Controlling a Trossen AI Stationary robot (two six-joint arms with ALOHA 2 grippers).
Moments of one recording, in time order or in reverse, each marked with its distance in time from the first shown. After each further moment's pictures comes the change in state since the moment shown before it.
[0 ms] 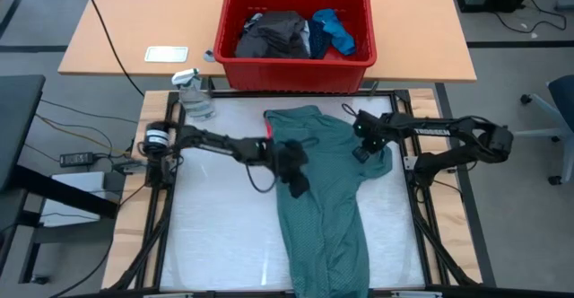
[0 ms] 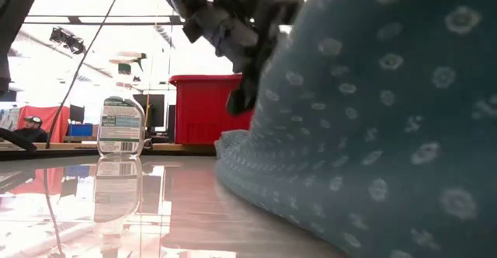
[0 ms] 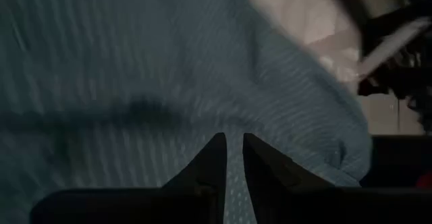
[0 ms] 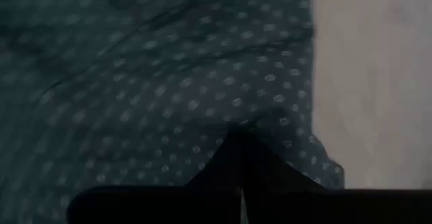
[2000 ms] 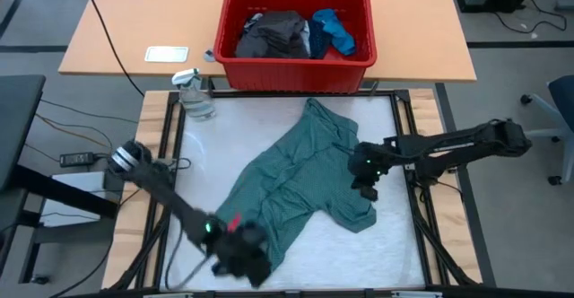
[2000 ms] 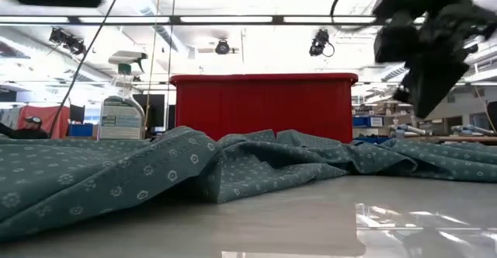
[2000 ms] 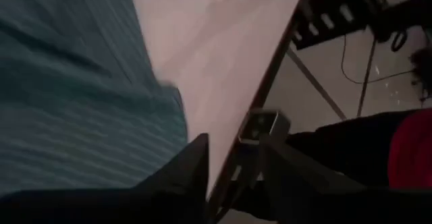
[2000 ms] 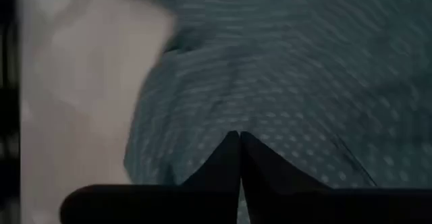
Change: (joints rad) left arm -0.721 -0.147 0.001 -0.200 -0.606 -0.615; right arm 0.548 -0.209 0.010 0.116 -0.401 -0.034
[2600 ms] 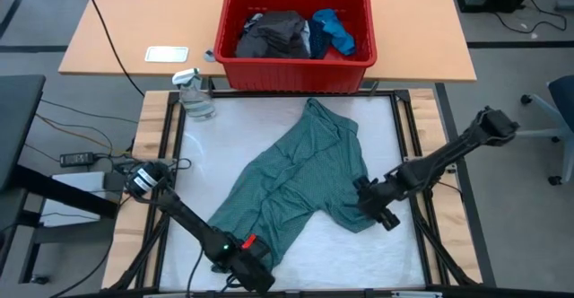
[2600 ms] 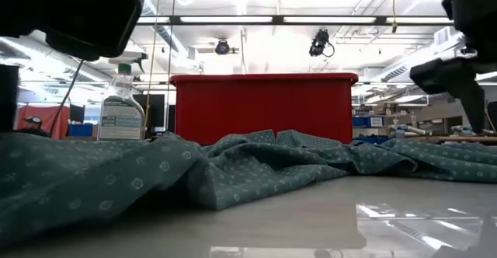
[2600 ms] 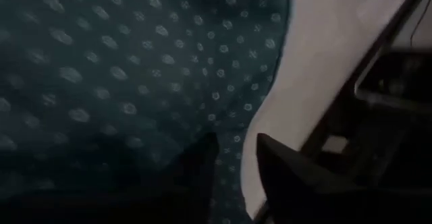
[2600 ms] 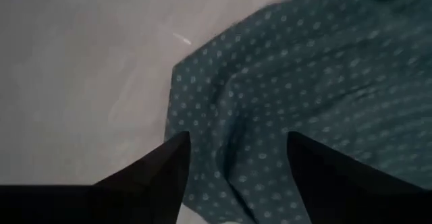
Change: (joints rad) left arm -0.044 0.246 0.002 0.015 0.207 -0.210; right arm 0.470 0.110 0.002 0.019 0.203 -0.294
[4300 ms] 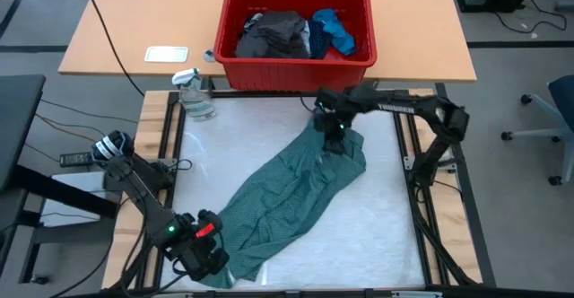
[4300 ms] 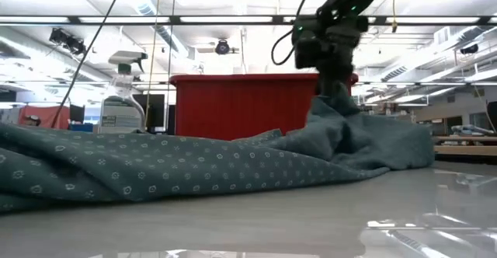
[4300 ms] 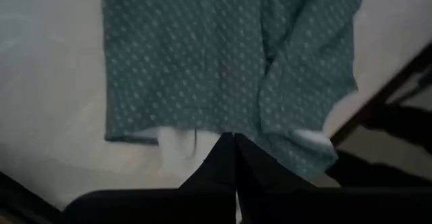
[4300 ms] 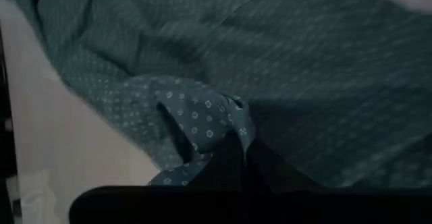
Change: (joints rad) left arm -0.122 -0.436 -0.004 -0.750 -0.073 -0.183; right arm -0.927 0.521 0.703 -0.401 -0.398 -0.215
